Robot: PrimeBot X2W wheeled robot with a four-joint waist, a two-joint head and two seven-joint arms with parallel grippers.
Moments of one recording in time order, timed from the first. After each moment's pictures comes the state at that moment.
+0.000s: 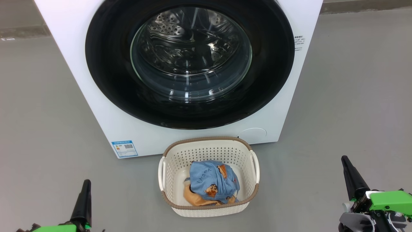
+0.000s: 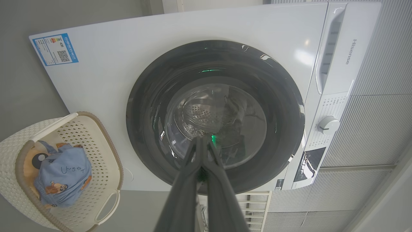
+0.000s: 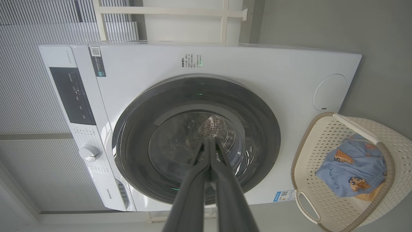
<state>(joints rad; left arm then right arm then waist) -0.07 0.04 0.08 0.26 -1.62 -0.12 0.11 -0.06 -0.04 -0.13 0.27 1.61 0.12 0.11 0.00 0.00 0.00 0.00</state>
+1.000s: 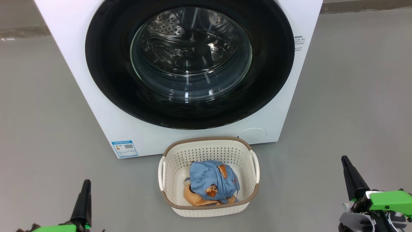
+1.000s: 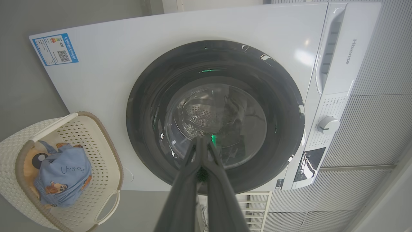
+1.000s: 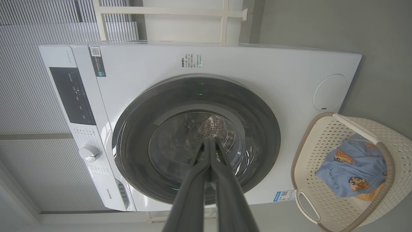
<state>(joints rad) -0.07 0.04 0.08 0.26 -1.62 -0.12 0.11 -0.06 -0.04 -0.13 0.27 1.61 0.12 0.11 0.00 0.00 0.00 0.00</state>
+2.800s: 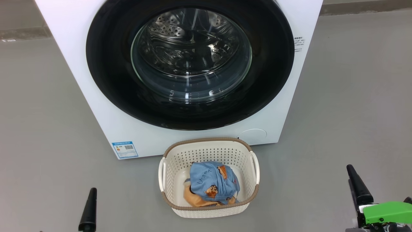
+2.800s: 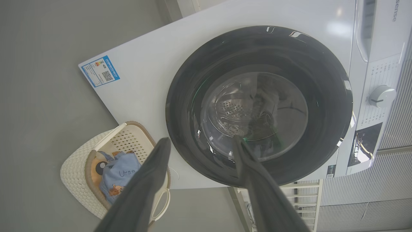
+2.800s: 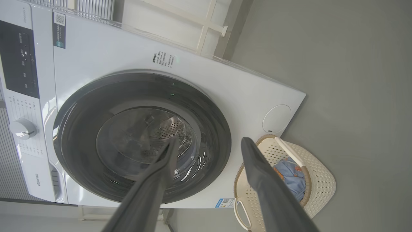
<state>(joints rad) -0.02 0.07 0.00 0.30 -1.46 -0.11 0.01 -0.02 -0.09 -0.09 0.32 1.40 0.12 0.03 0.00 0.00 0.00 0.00</state>
